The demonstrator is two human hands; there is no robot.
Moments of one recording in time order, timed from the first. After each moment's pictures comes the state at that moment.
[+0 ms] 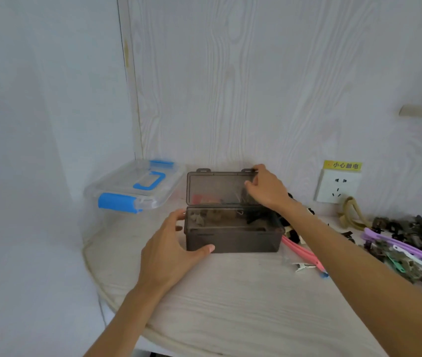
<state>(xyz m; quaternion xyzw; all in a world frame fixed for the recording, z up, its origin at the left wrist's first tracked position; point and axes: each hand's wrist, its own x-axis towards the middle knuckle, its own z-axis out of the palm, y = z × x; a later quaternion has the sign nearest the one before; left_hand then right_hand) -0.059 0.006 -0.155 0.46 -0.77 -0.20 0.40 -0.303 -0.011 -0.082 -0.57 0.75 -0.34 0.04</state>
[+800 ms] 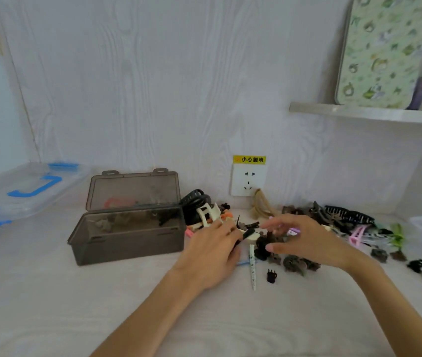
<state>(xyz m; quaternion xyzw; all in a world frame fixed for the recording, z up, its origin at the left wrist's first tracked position) -0.257 0.098 -0.135 0.15 -0.95 0.05 0.27 -0.444 0.211 -0.104 -0.59 0.74 -0.30 0.13</state>
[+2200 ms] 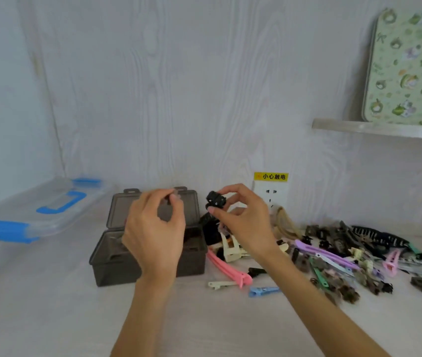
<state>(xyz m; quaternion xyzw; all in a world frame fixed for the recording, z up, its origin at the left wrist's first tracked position) -0.204 0.044 -0.096 0.42 -0.60 -0.04 0.68 -0.335 0.103 -0.083 -0.52 0.58 -0.61 0.10</state>
